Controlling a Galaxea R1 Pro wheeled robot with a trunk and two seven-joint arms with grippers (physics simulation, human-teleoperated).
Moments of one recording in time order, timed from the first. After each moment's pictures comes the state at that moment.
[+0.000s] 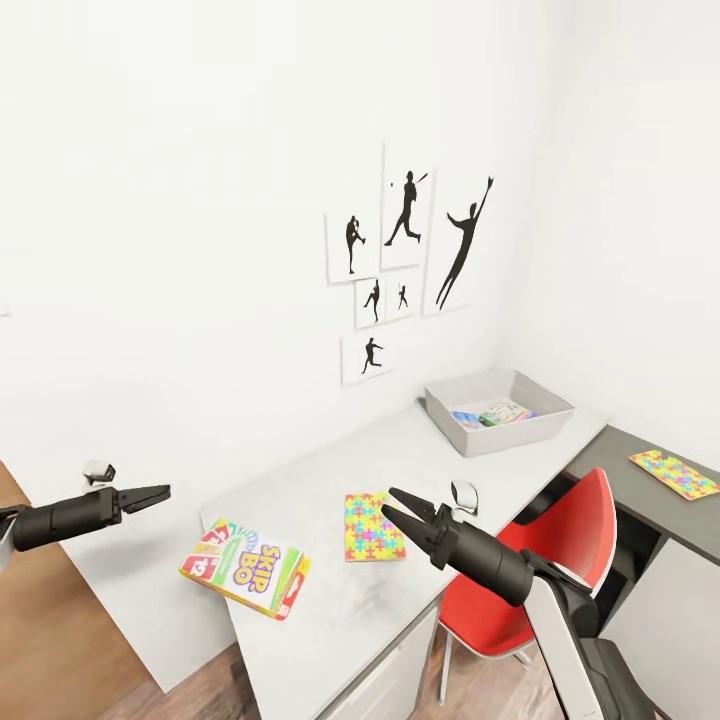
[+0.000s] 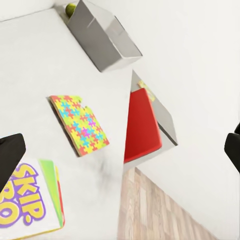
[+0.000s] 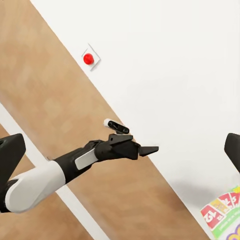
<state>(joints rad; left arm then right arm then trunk) -0.74 0.52 0.29 -0.59 0.04 0.66 -1.57 -0.24 0.03 0.00 -1.57 -0.58 0.59 0.99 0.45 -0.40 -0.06</state>
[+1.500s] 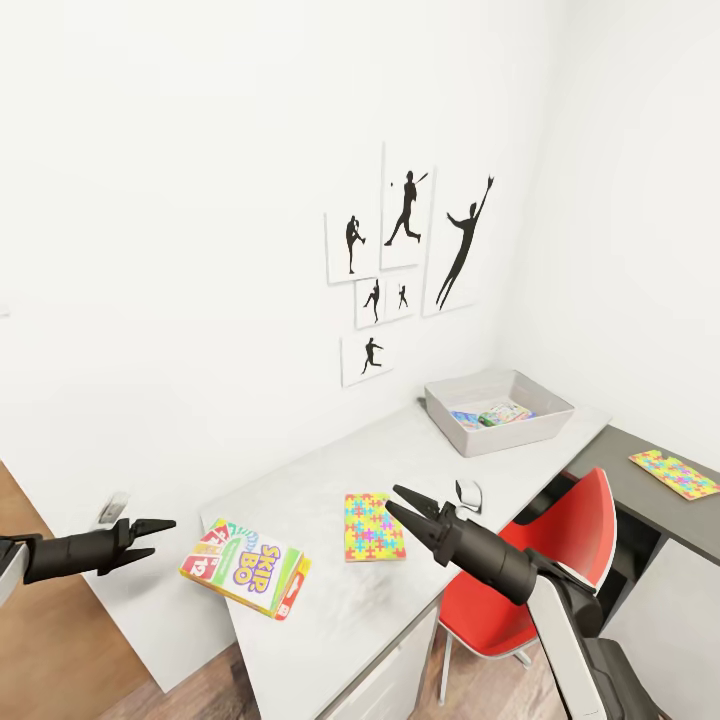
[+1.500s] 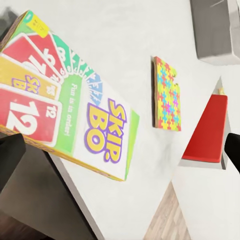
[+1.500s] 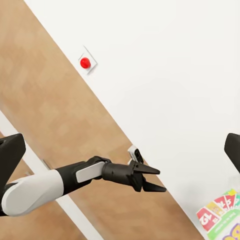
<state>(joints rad) -0.76 0.51 0.30 -0.41 0.02 0.84 -1.16 -0.24 0.03 -0.01 -1.57 -0.58 0.59 0.98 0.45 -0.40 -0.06</state>
